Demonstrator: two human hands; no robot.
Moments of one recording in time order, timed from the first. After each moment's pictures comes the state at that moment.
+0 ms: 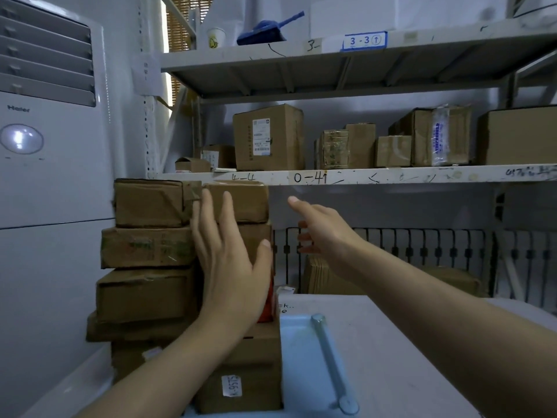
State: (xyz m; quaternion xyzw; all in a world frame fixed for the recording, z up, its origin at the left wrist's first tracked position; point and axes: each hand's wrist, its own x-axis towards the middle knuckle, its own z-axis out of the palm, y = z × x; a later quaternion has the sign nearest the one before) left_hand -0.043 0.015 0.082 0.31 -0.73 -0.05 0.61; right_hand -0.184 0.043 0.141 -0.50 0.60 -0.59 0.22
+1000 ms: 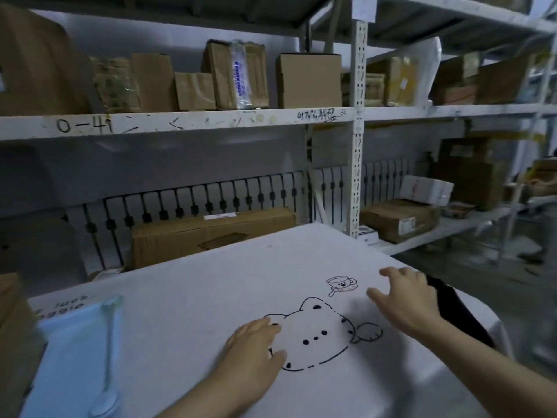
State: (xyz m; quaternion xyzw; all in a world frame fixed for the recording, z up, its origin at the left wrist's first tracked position) left_hand -0.308 0.129 -0.102 0.17 -0.97 -0.17 0.03; right_hand -0.490 0.335 -0.074 -0.15 0.96 -0.22 -0.07
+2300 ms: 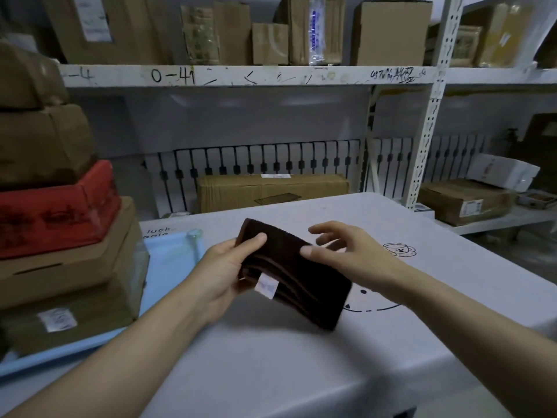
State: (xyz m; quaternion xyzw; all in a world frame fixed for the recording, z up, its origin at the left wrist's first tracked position) left_hand -0.198 0.081 -0.037 0.26 -0.57 -0.74 0.23; right_hand -0.353 0.235 -0.026 -0.43 0.76 -0.46 0.17
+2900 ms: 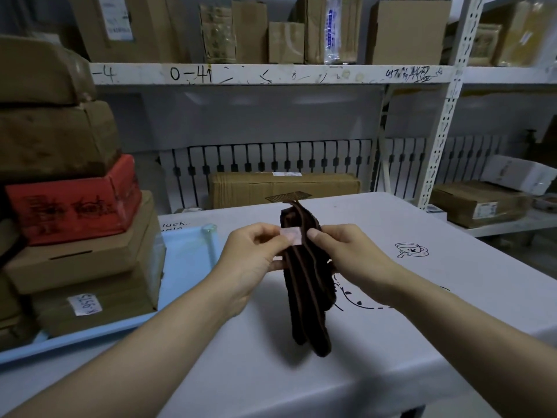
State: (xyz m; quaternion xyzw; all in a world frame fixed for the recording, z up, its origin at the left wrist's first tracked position) left_hand -0.196 0.103 -0.025 0.23 -0.65 -0.66 0.31; right_hand -0.322 0.215 -0.024 -0.44 0.68 -0.53 0.24
